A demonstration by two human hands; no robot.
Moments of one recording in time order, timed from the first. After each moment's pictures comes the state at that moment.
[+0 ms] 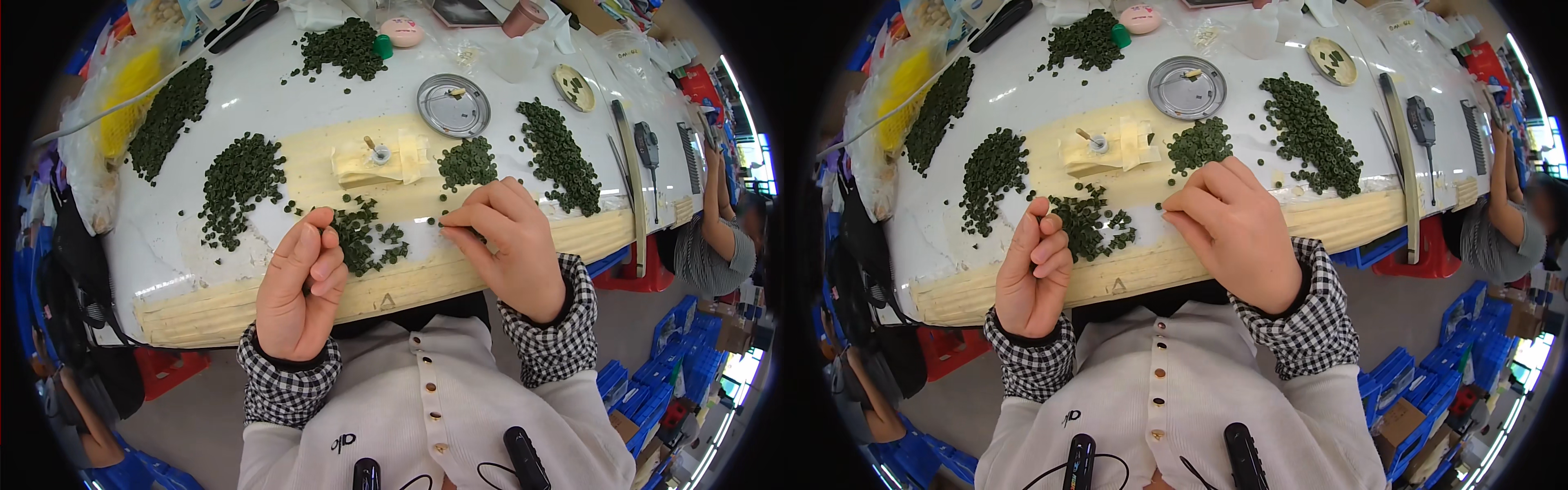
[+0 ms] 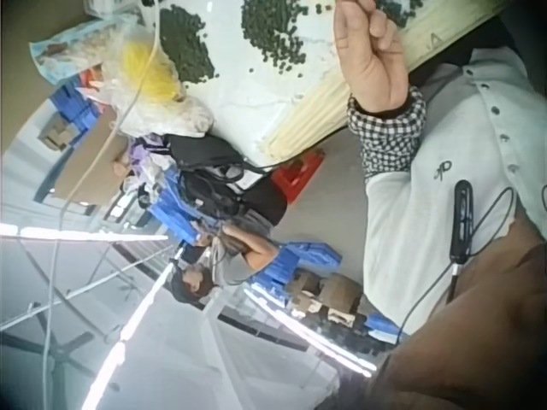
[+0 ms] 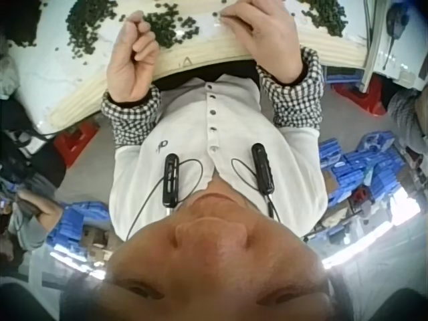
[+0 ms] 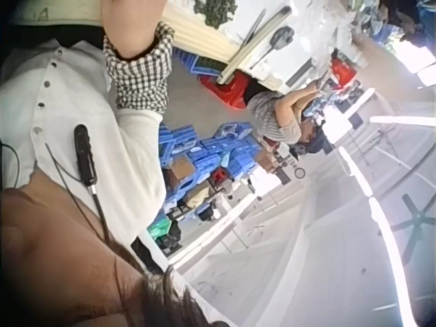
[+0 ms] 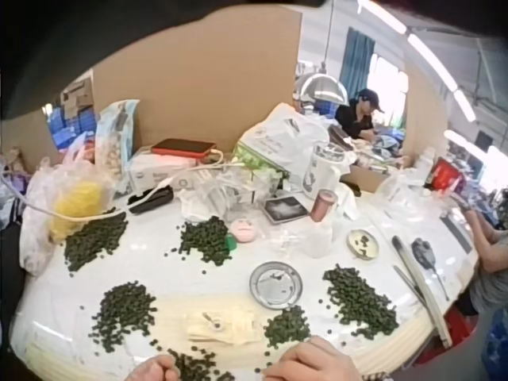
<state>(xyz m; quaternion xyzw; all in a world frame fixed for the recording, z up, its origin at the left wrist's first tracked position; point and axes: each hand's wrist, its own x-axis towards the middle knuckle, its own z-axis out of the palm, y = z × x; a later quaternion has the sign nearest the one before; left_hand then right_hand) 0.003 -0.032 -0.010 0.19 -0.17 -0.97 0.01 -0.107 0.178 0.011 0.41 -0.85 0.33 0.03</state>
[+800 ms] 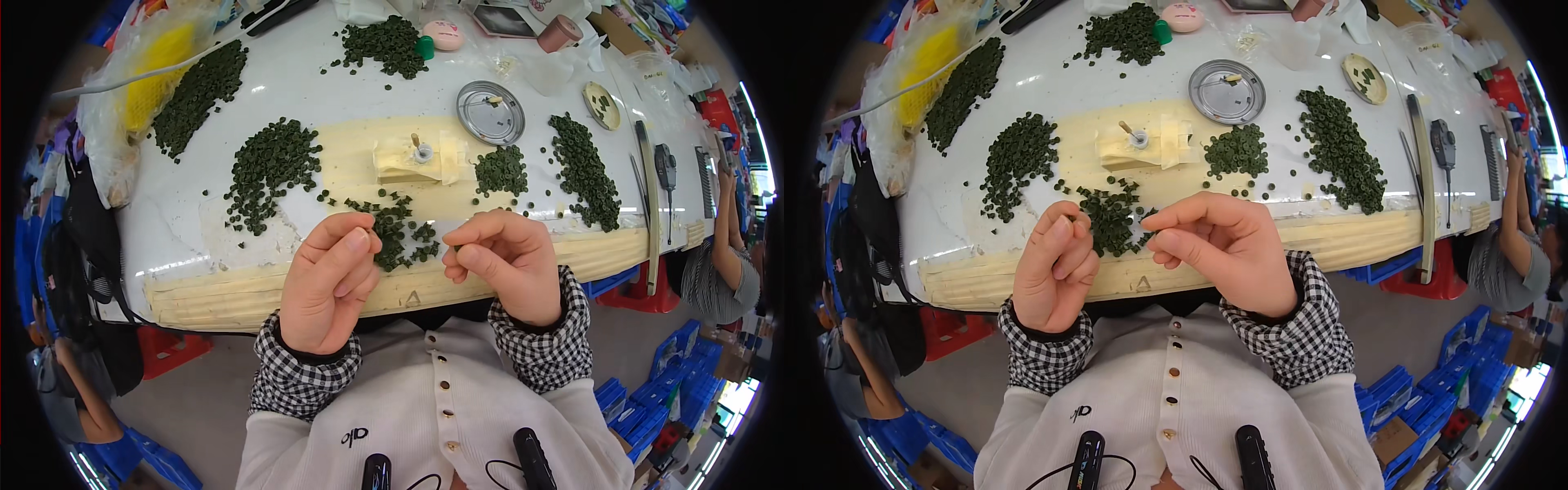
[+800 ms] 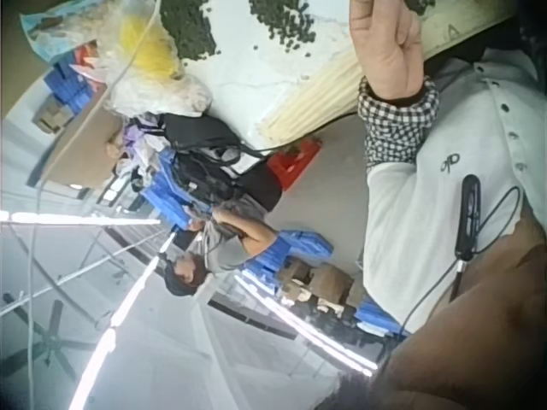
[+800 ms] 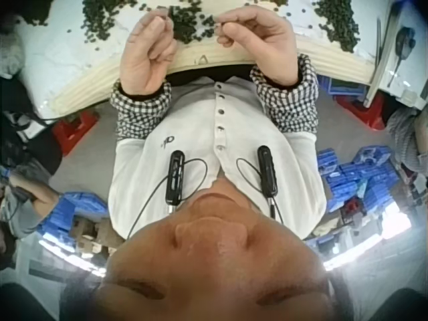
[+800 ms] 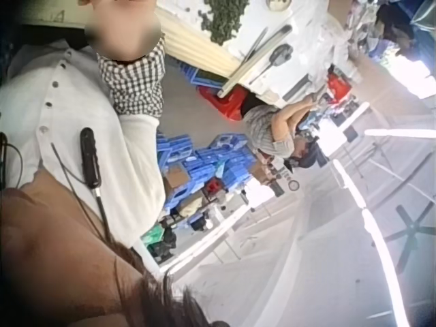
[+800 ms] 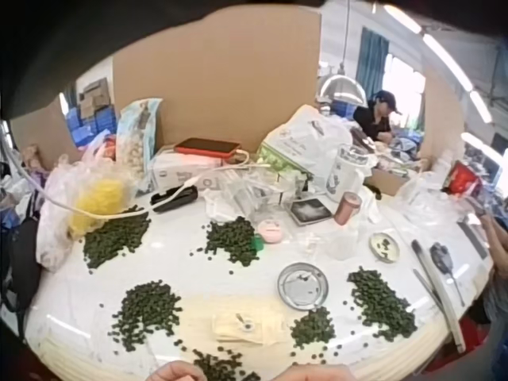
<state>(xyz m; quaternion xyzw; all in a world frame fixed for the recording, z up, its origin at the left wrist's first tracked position) 0.008 -0.034 -0.012 0.16 -0.26 -0.95 0.00 -0.086 0.161 0.002 0.18 -0.56 0.73 -0.33</state>
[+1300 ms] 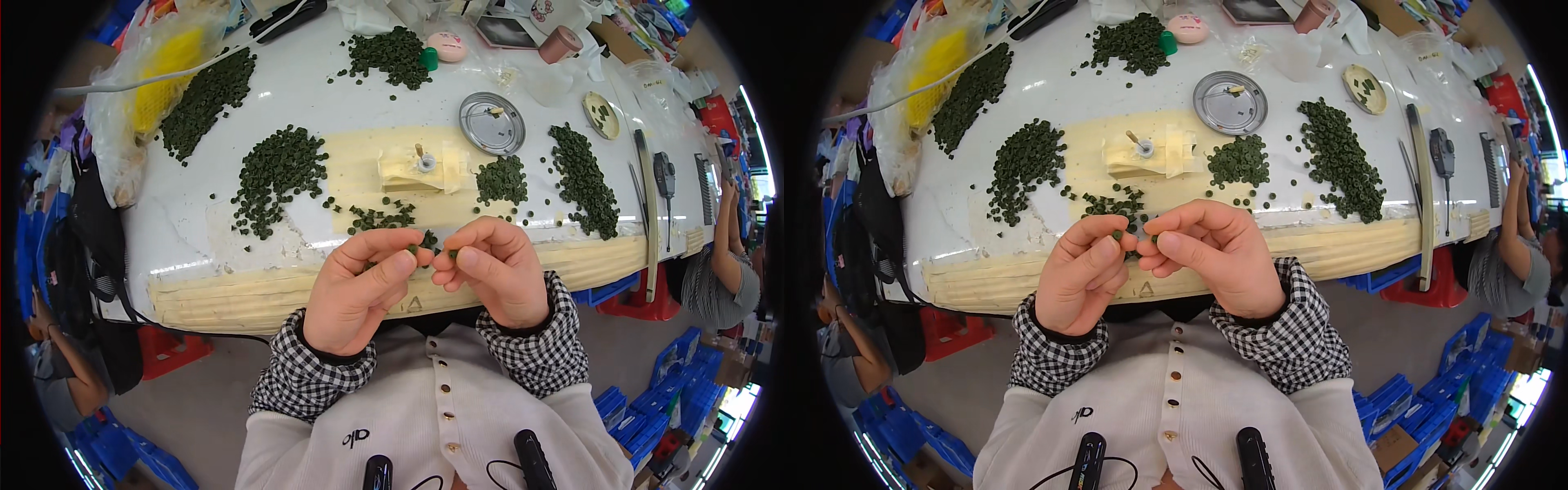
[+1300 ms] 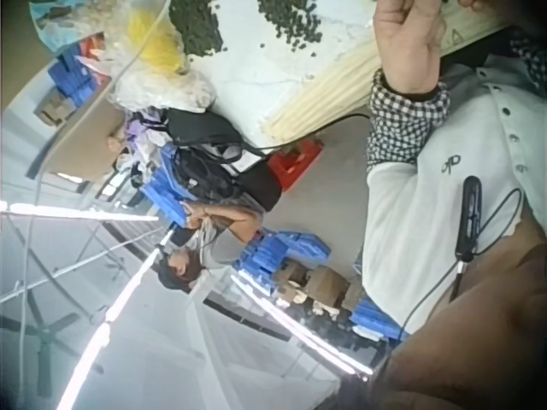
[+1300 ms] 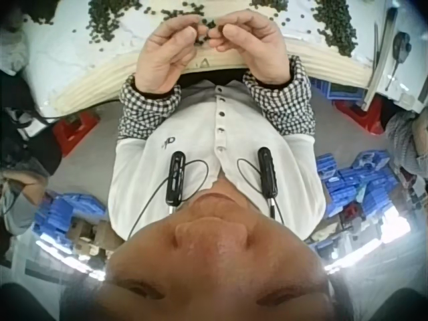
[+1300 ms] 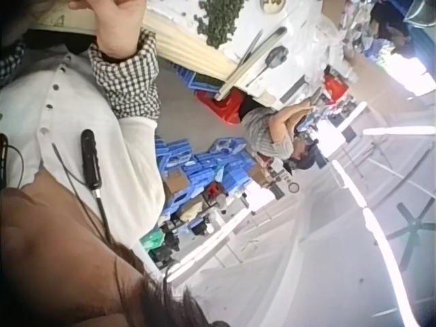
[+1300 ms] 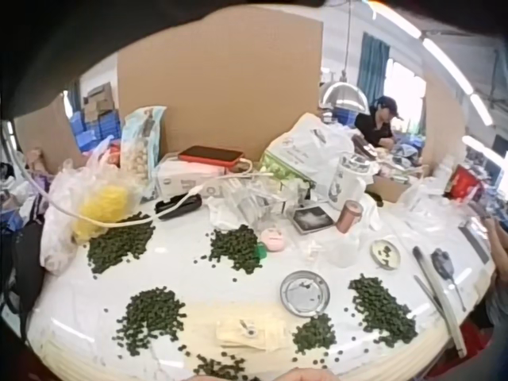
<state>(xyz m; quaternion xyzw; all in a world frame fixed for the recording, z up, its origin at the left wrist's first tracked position) 0.004 -0.020 -0.016 0.13 -0.29 -0.95 -0.06 -0.085 0.157 -0.009 0.11 -0.41 0.80 -0.41</state>
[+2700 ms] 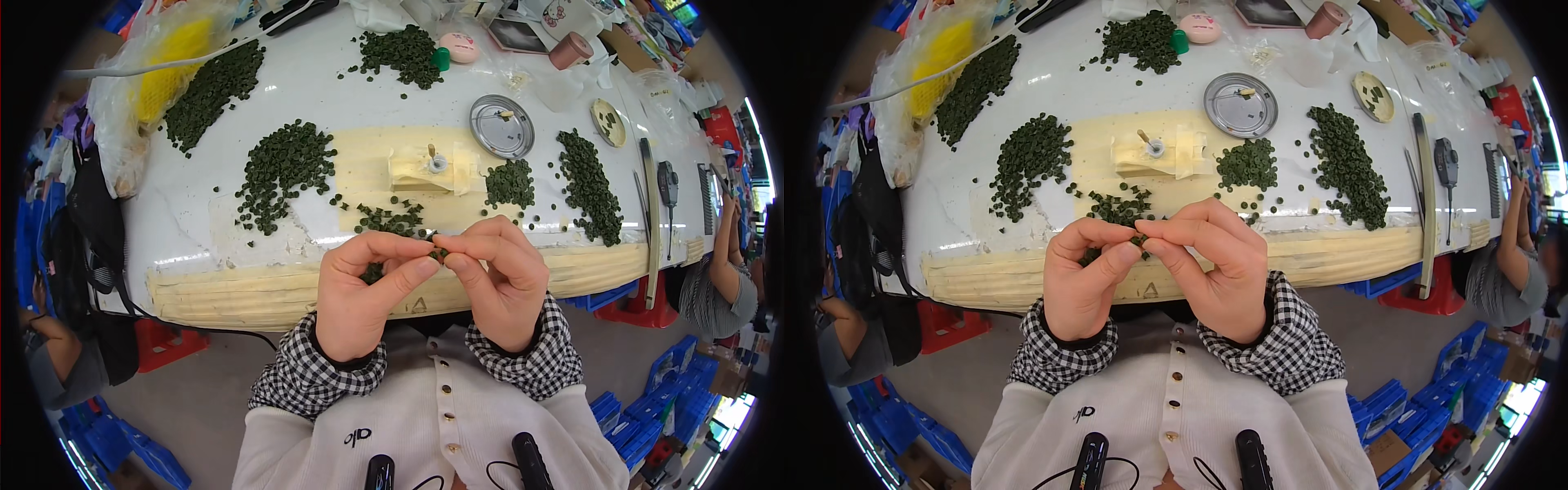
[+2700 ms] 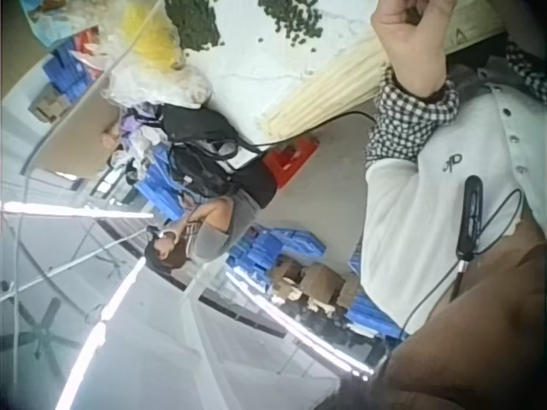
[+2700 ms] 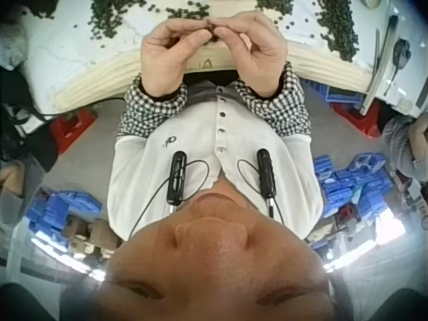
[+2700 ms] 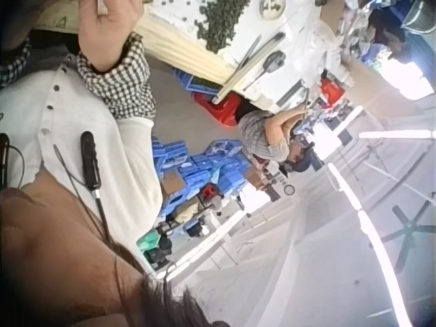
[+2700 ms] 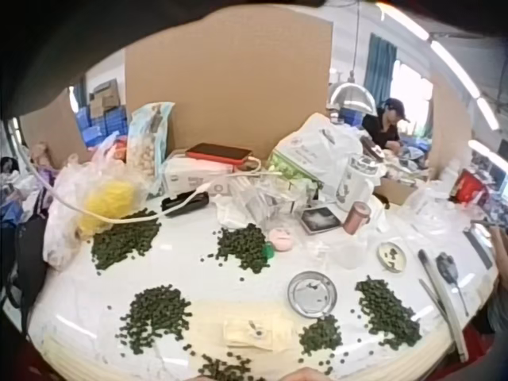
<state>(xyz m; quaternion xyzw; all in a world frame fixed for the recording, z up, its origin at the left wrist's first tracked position) 0.003 -0.008 -0.010 0.16 -0.49 -0.85 0.07 -0.073 0.137 0.004 0.30 -0.74 0.60 -0.05</state>
